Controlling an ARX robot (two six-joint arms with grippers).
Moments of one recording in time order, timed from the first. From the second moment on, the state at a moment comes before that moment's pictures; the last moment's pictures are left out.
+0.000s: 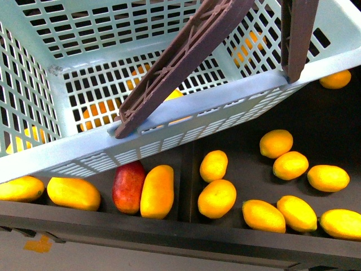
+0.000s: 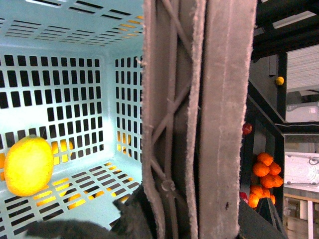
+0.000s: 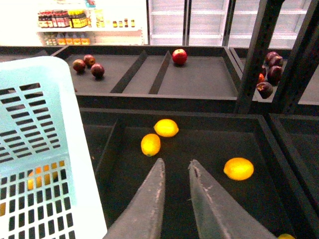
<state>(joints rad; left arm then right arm) -0.49 1.59 1.36 -0.31 0.14 -0.95 0.16 1.20 0.37 0.81 0.16 0.01</state>
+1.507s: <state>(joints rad) -0.49 1.59 1.36 -0.31 0.14 -0.95 0.07 0.92 0.14 0.78 0.08 0.00</state>
